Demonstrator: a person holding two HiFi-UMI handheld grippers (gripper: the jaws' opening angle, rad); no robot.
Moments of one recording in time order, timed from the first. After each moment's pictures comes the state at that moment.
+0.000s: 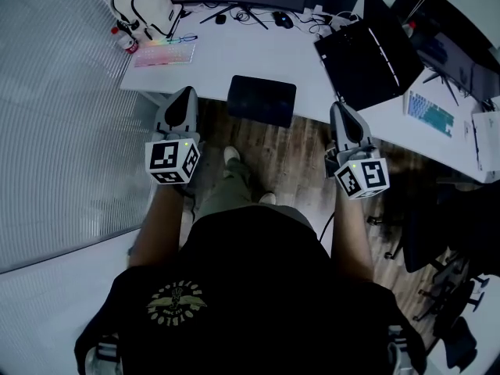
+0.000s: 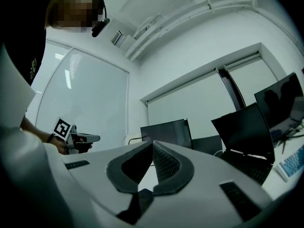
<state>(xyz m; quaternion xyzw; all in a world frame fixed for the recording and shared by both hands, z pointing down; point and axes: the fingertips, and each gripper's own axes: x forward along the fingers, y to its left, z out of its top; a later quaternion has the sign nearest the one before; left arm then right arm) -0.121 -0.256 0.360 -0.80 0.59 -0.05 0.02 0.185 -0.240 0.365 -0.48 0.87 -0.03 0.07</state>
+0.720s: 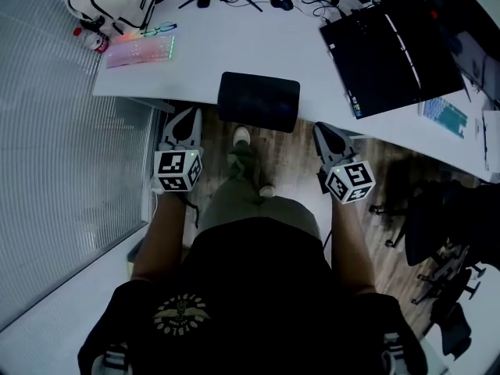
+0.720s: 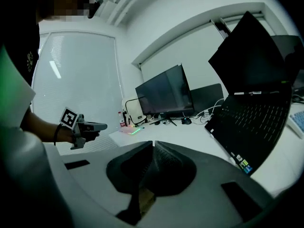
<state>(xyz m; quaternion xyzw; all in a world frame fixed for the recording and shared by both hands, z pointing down) -0.128 -0.339 0.564 -0.81 0.56 -0.14 -0.11 0.160 -0.308 0.576 -0.45 0.87 -0.18 -0.08</state>
